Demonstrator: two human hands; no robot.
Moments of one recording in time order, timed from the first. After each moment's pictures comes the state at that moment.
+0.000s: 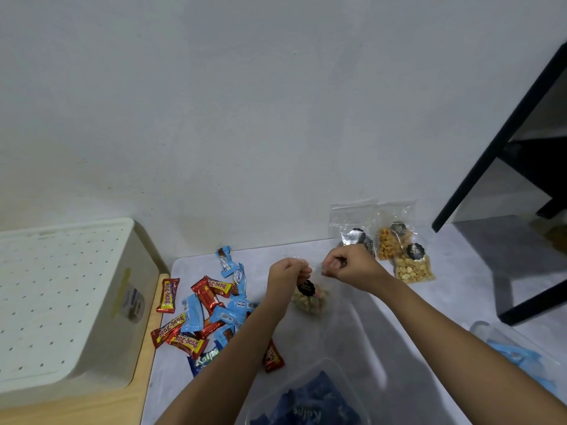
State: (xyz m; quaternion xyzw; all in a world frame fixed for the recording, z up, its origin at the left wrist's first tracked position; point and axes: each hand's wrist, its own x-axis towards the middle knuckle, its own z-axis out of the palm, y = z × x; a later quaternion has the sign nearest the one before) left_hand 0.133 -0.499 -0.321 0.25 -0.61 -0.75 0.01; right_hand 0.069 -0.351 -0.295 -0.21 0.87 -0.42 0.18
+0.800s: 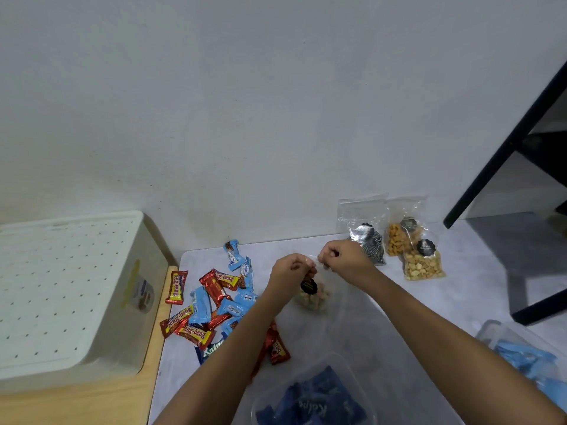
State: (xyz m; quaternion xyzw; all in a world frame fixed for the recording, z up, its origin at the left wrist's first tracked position) left_hand 0.136 -0.511 -0.328 0.17 -0.71 -0.68 -0.01; right_hand 0.071 -0.379 -0.300 -0.16 0.87 -0.43 0.18
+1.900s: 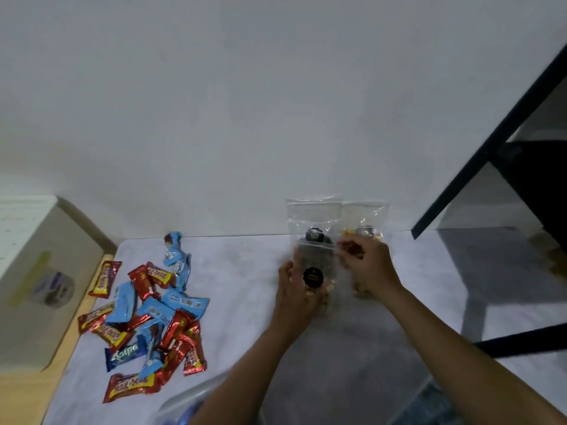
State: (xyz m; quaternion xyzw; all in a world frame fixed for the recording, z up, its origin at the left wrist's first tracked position) left_hand 0.088 -0.366 -0.388 0.15 -0.86 -0.47 0.07; right_hand -0.019 -0.238 -0.333 -0.19 0.86 -0.47 0.04
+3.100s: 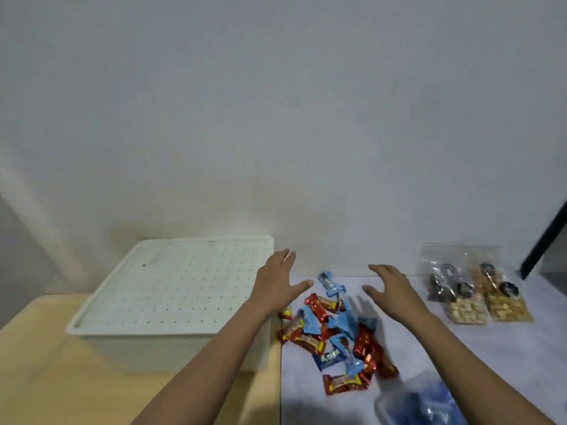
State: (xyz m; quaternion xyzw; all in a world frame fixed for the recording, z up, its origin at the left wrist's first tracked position) left_hand 0.306 -0.723 -0.219 0.10 -0.97 -0.20 0.07; right_hand 0.220 -0.494 -0.235 -0.20 0.94 -0.27 0.05
